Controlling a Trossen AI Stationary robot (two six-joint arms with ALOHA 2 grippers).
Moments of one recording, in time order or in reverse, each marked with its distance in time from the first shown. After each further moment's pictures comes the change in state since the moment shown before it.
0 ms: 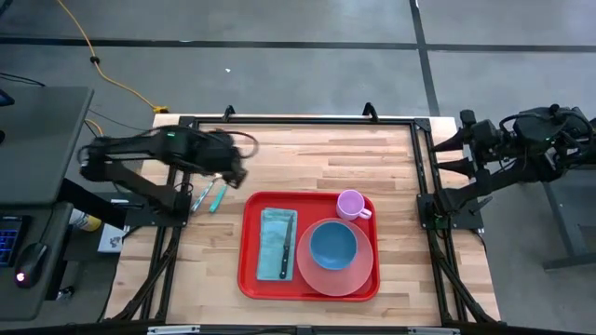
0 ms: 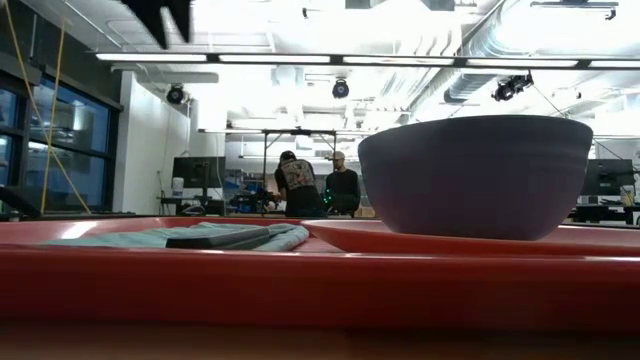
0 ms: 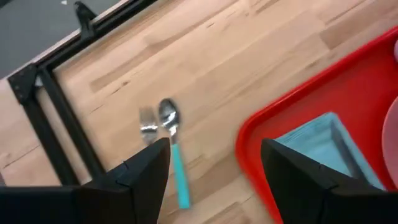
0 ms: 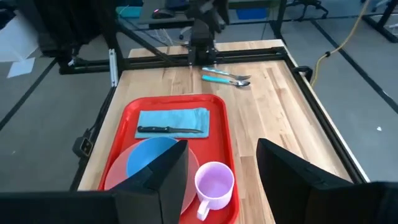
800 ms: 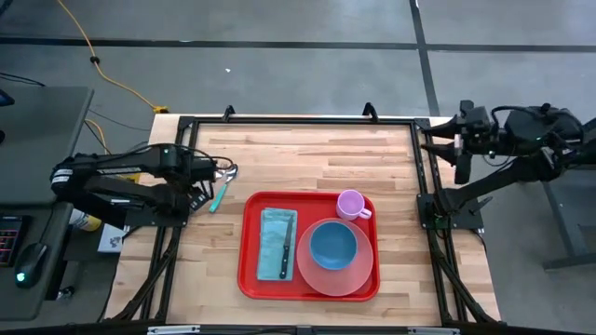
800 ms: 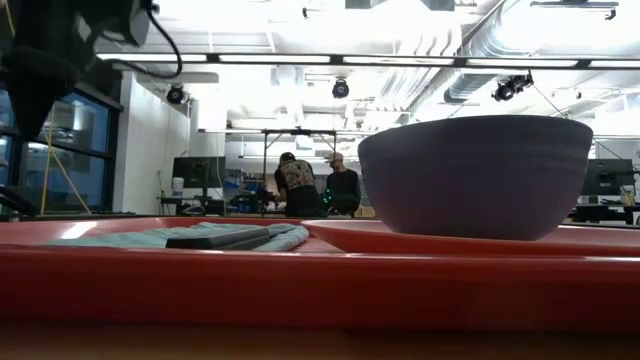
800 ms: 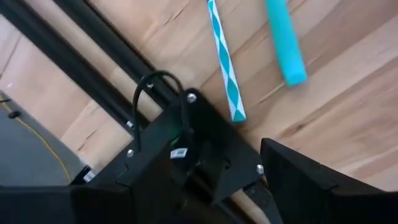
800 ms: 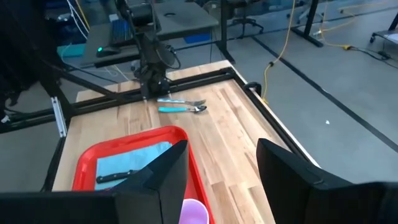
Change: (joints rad) left arm 0.202 -0.413 -0.757 0.018 0.319 0.341; right arm 0.000 0.058 0.000 0.113 0.245 0.105
